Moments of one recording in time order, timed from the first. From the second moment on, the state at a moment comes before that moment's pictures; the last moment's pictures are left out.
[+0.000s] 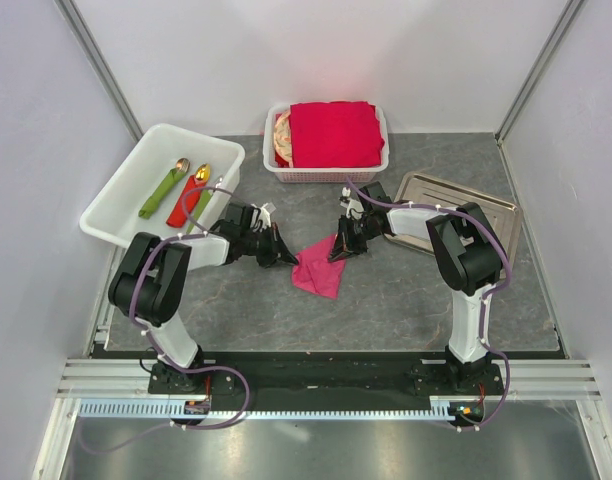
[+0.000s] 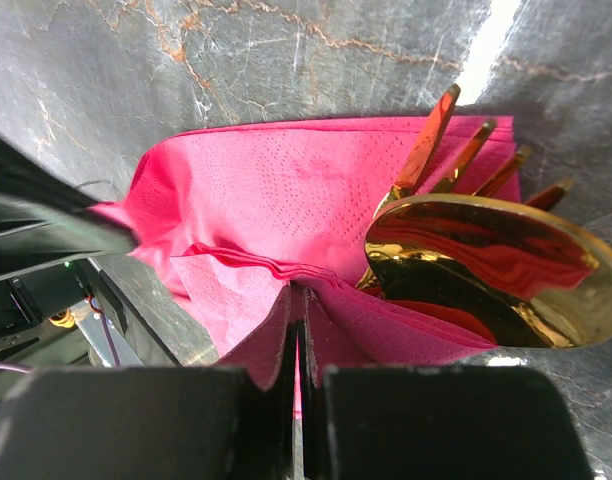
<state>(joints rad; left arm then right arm) -0.34 1.72 0.79 0.07 0.66 -0.62 0.43 2.03 1.21 -0.28 -0.65 0.44</state>
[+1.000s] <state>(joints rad) -0.31 1.82 0.79 0.14 0.78 -0.63 0.43 2.03 1.21 -0.28 -0.65 0.45</state>
